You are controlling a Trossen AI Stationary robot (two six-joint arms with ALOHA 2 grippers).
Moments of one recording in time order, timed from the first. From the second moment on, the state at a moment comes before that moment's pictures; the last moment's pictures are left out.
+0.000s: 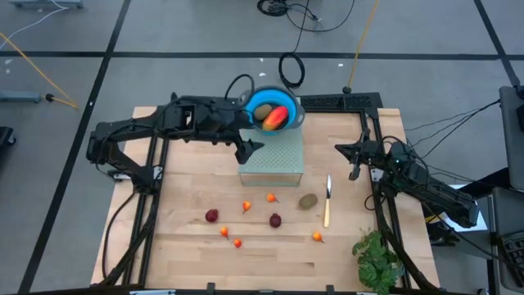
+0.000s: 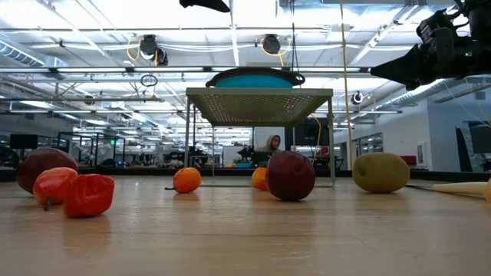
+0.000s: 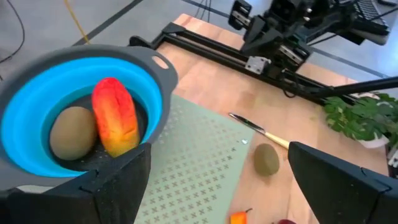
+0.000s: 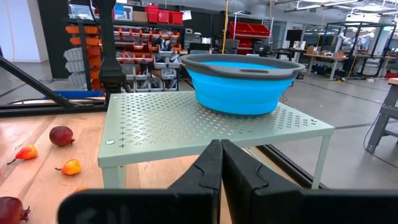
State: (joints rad) left arm 0.09 1.51 1.71 -0.79 -0.16 -0.30; right arm -0.50 0.05 0.14 -0.05 -0.18 -0.05
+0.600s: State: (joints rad) left arm 0.02 1.51 1.71 -0.83 -0.16 -0.20; right arm -0.50 0.05 0.14 -0.05 -0.18 -0.05
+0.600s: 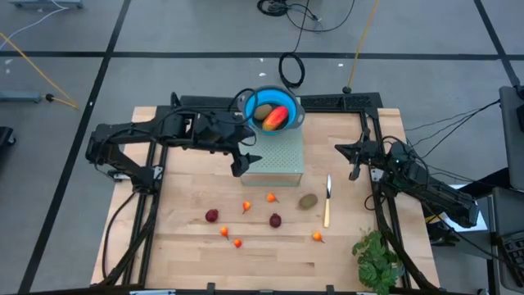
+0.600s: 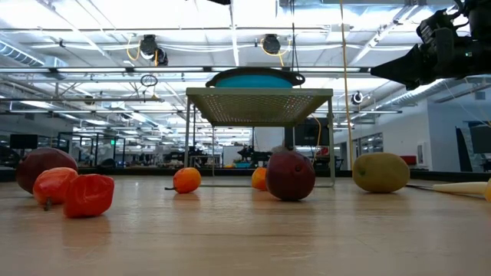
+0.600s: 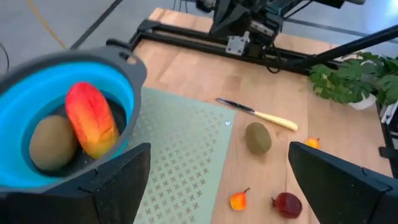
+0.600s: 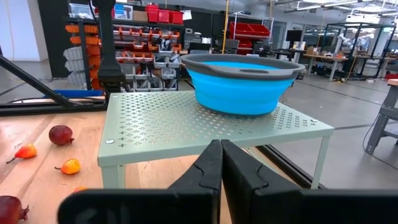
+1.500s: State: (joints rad) left arm -0.08 1.49 1.39 -0.47 -0.24 -0.32; right arm -0.50 0.05 0.14 -0.05 -0.19 -0.07
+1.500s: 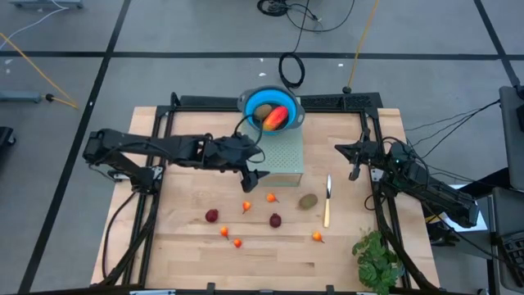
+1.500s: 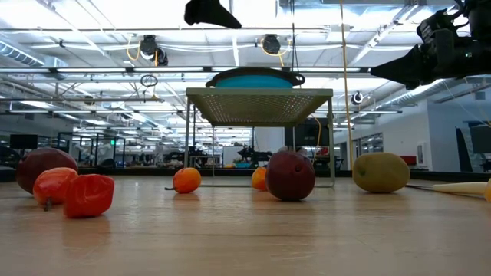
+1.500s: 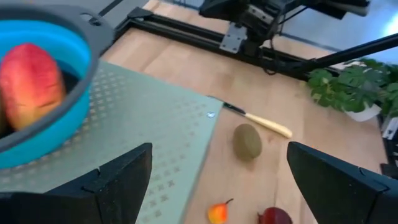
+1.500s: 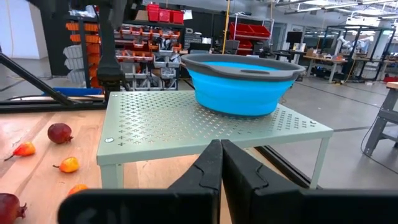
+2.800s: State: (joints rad) left arm -0.21 1.48 0.99 0.10 -0.32 -0.43; right arm -0.50 0.05 0.14 -0.05 -0.53 0.16
